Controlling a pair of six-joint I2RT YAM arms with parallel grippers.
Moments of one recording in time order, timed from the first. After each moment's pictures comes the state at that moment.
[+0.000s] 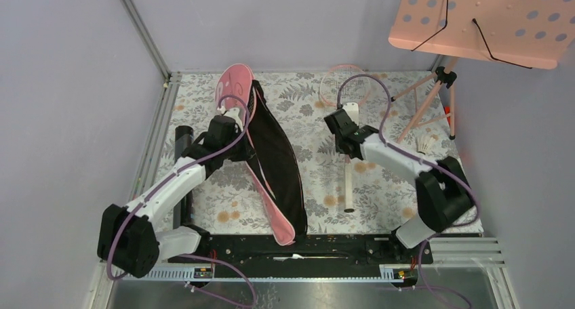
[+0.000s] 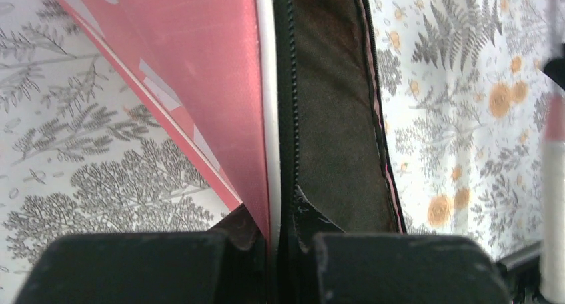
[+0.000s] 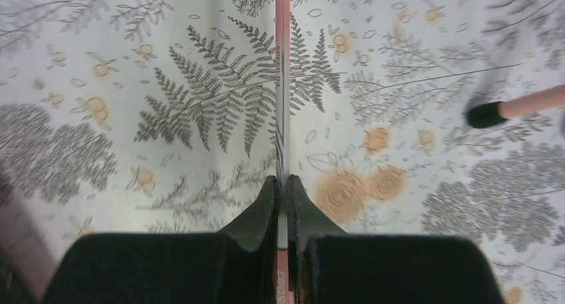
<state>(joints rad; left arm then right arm) -0.41 1.14 0.78 -0.37 0.09 -0.47 0.58 1.66 1.09 -0.49 0.50 0.46</state>
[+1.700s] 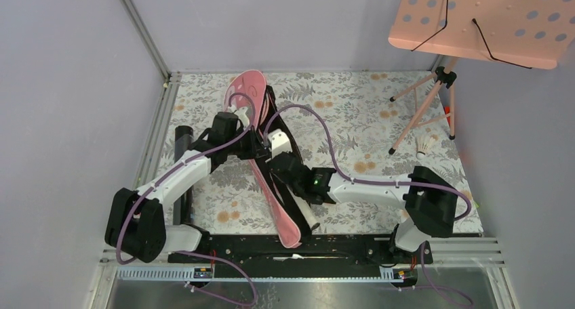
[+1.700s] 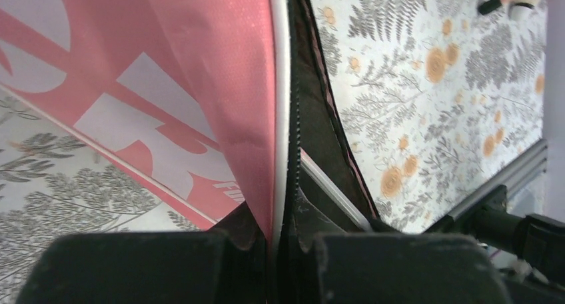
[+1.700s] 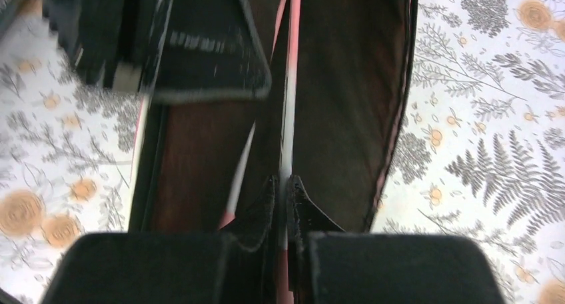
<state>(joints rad) -0.38 1.32 0.85 -0.27 0.32 -0.47 1.19 1.60 1.03 -0.04 0.60 0.27</state>
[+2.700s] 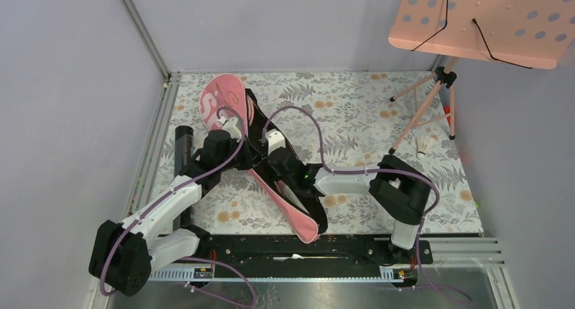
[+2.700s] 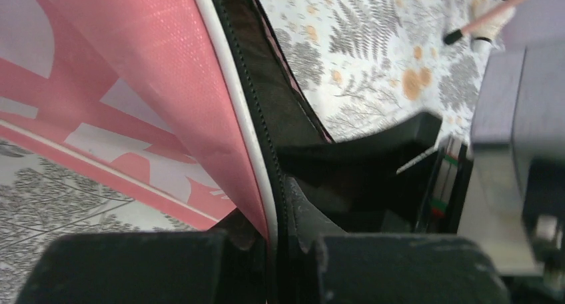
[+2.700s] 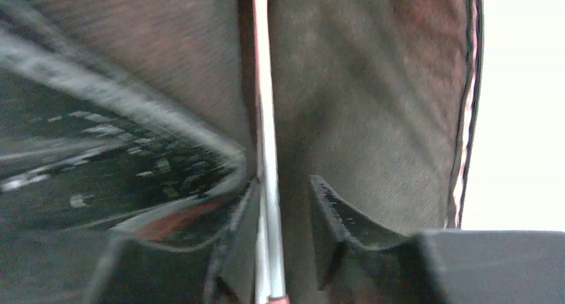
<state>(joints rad) -0.42 1.08 0.61 -0.08 0.24 -0.57 1.09 1.85 1.06 0.21 0.37 0.35</state>
